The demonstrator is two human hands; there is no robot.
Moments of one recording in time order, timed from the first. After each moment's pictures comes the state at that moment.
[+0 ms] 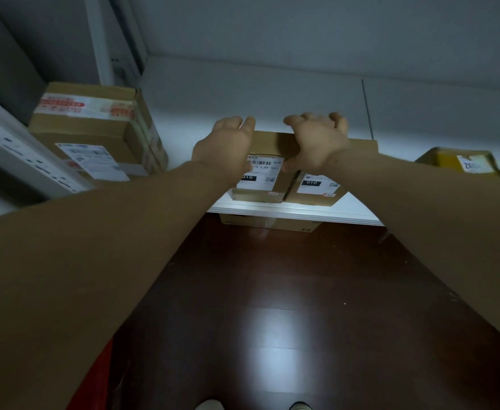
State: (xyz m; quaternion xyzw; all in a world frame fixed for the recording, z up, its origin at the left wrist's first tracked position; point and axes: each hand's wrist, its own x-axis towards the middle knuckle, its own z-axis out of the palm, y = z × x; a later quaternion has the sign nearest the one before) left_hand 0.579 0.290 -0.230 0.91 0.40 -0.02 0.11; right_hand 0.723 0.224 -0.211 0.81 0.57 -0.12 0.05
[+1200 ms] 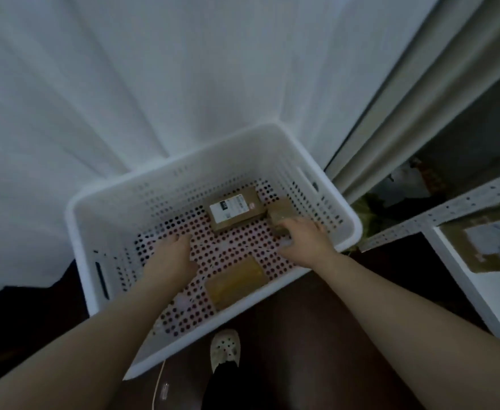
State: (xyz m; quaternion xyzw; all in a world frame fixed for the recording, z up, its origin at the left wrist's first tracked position) left_hand -0.108 -0.039 -0.206 0.37 0.87 -0.06 0.32; right_hand 0.069 0.128 -0.193 0.38 0.86 -0.26 0.21
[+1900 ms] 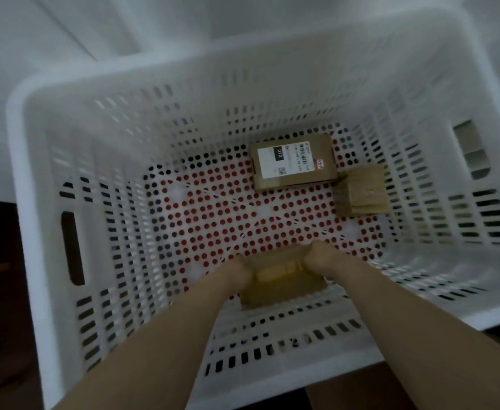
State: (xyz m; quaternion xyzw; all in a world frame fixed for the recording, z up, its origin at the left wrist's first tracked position) left_hand -0.113 -0.023 -0.438 0.07 0.76 0.06 0.64; right_hand -0.023 0.120 -0.442 0.46 0.66 -0.38 0.45
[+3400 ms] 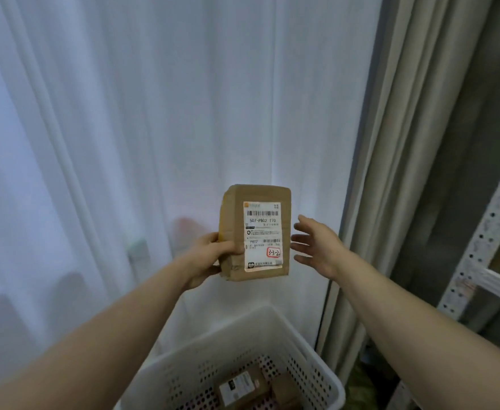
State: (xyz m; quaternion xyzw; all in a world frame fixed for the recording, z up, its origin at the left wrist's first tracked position) left_hand -0.121 0.008 0.181 0.35 0.64 0.55 0.42; right_hand 0.064 0.139 0.196 0.41 0.53 -0.69 -0.29
